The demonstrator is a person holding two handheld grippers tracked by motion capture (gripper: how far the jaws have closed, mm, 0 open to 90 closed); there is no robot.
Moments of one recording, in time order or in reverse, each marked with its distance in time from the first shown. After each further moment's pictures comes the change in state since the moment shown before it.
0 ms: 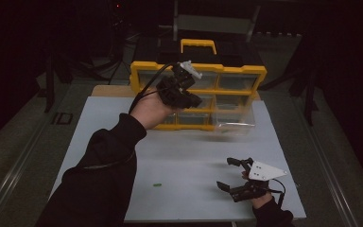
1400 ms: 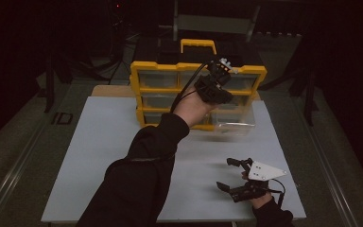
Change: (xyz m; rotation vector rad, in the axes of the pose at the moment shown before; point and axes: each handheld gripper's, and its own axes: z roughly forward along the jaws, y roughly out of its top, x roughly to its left) left arm -0.021 0.052 0.070 -0.051 0.013 -0.100; right arm 0.000 -0.001 0.001 0.009 0.005 -0.006
